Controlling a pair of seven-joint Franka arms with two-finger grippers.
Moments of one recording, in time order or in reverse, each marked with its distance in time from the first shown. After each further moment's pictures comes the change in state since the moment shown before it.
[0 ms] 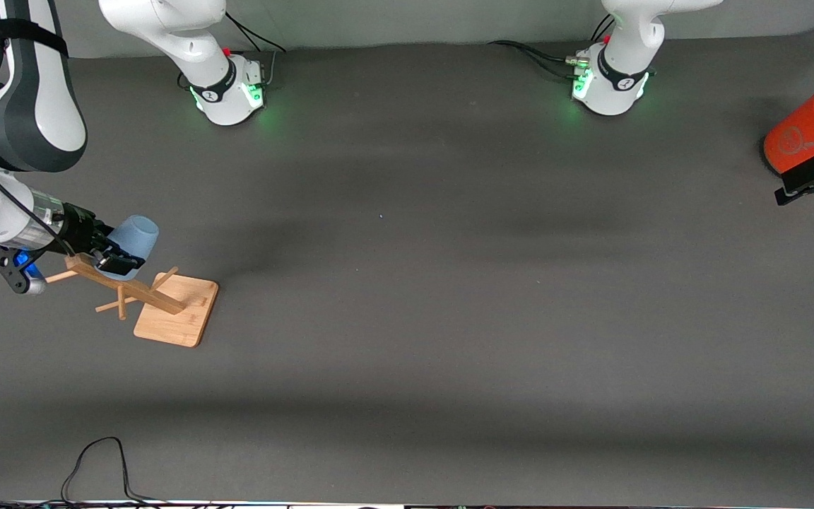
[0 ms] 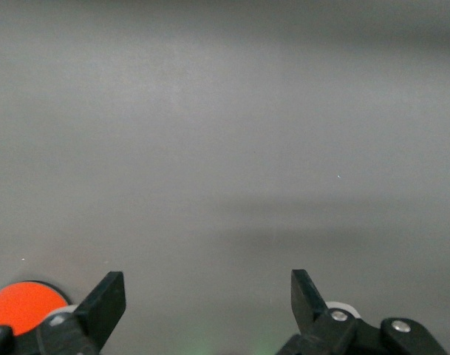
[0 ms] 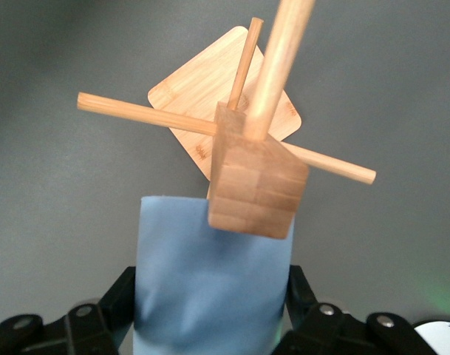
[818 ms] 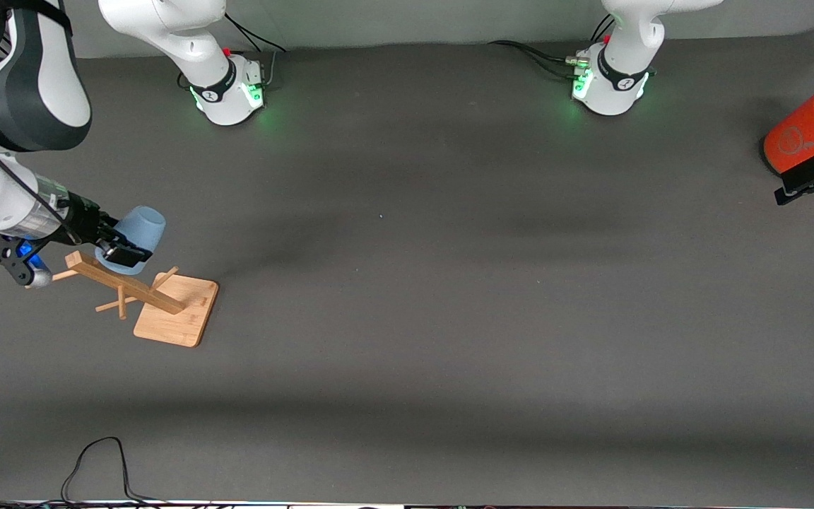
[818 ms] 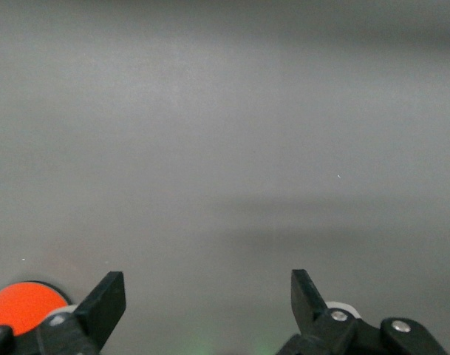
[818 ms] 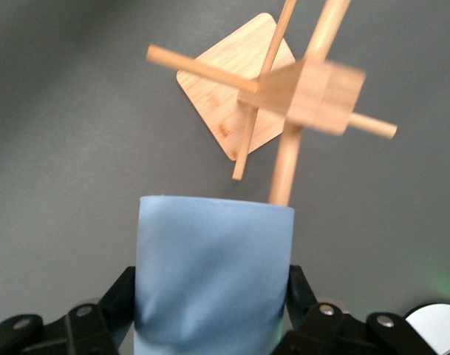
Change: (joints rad) left arm 0.000 0.000 -0.001 0.000 0.000 -0.001 0.001; right arm 0.081 -0.030 0.005 0.053 0.000 -0.064 0.070
